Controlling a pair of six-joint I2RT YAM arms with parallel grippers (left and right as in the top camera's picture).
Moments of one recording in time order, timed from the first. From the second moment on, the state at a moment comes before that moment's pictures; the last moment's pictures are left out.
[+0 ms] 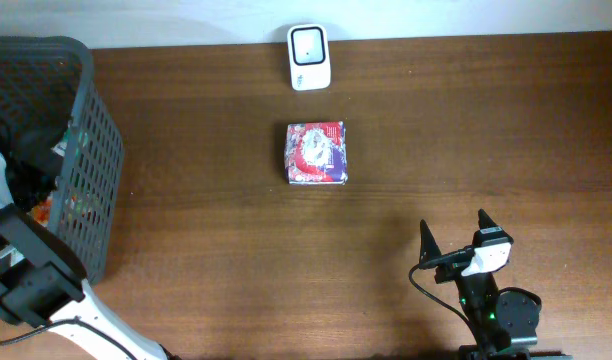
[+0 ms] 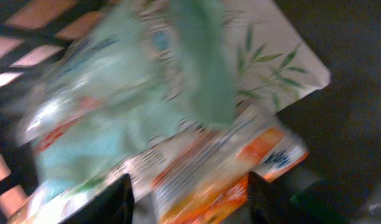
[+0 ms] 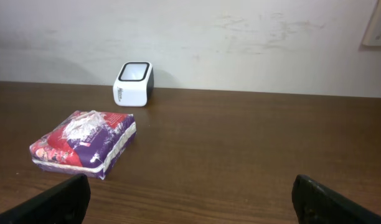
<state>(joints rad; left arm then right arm) 0.63 2.18 1.86 -1.15 -0.26 -0.42 0.01 0.01 0.01 -0.07 -0.14 0.02</state>
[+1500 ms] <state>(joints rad) -0.39 2.47 3.10 -1.68 0.03 -0.56 0.01 0.01 0.01 -0.07 -0.14 0.02</state>
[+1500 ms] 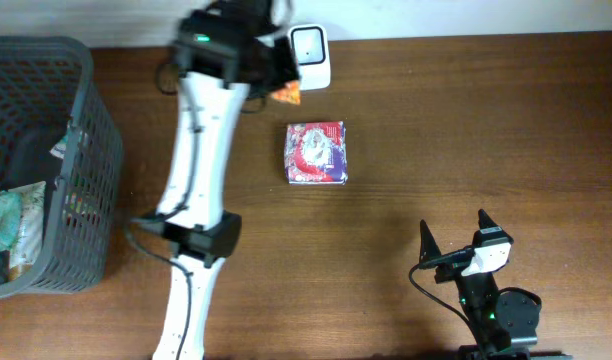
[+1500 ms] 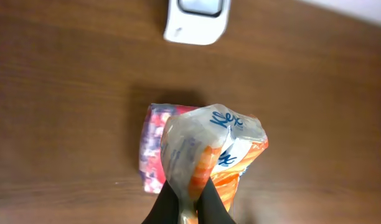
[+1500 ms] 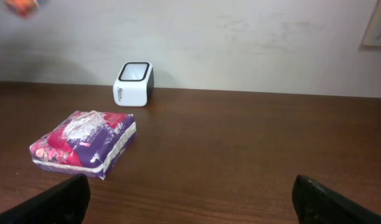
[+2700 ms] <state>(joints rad) -0.43 2.64 2.60 -1.55 0.19 -0.52 0.01 0.01 0.01 -0.07 -0.14 0.02</state>
